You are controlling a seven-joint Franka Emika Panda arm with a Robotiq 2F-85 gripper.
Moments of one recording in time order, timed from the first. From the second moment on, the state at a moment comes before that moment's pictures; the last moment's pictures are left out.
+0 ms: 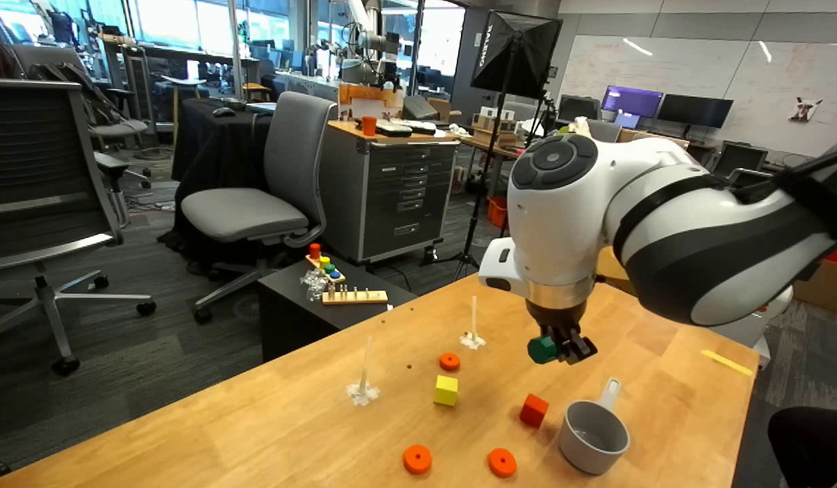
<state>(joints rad) 0.20 0.60 0.13 -1.97 -0.84 2.23 -0.29</state>
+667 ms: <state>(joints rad) 0.20 0.56 0.13 -2.17 -0.96 2.23 -0.24</state>
